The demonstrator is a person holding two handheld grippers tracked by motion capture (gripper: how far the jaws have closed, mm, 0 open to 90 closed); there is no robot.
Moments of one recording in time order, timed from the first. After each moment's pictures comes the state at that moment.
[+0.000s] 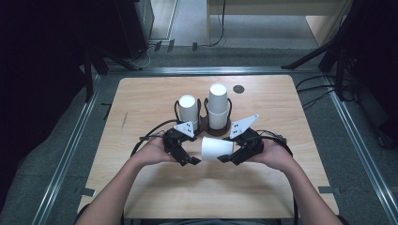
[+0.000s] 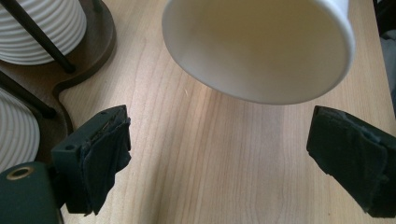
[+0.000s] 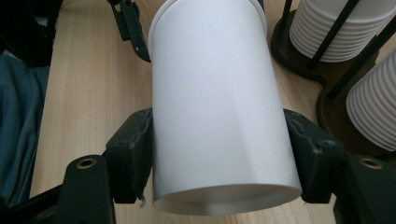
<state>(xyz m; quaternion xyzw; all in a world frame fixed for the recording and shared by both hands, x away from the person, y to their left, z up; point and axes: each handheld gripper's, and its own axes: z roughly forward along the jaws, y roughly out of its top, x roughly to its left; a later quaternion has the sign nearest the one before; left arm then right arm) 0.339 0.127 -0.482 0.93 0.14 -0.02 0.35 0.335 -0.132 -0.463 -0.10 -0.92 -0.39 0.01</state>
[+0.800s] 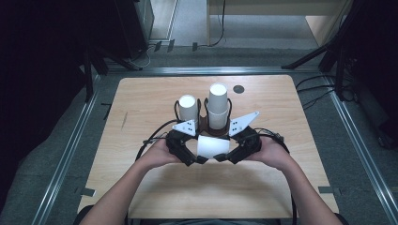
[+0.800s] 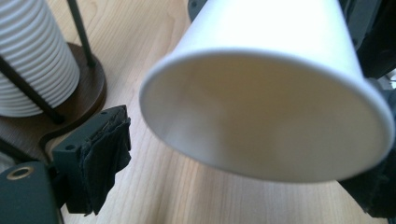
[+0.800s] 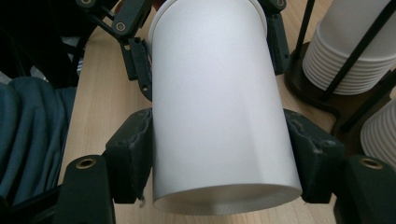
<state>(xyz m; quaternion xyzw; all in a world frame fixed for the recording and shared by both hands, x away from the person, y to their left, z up) 0.332 0.117 -0.476 0.89 0.14 -0.02 0.43 0.334 -0.125 -0.453 -0.08 -0.90 -0.42 0.04</state>
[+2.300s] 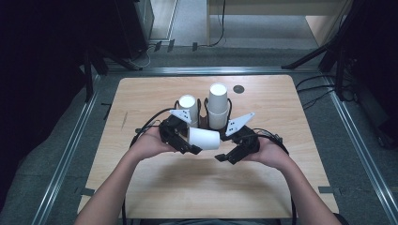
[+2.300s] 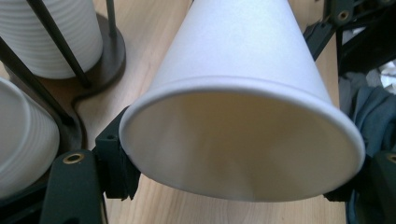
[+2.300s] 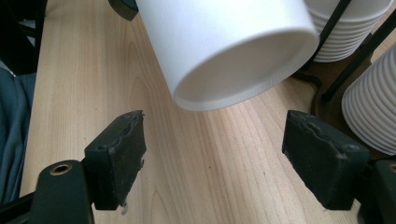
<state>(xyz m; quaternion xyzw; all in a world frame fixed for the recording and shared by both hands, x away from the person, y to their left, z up) 0.350 0.129 -0.444 0.92 0.19 -0.06 0.34 0.340 -0.122 -0.466 -0.12 -0.92 -0.38 0.01</state>
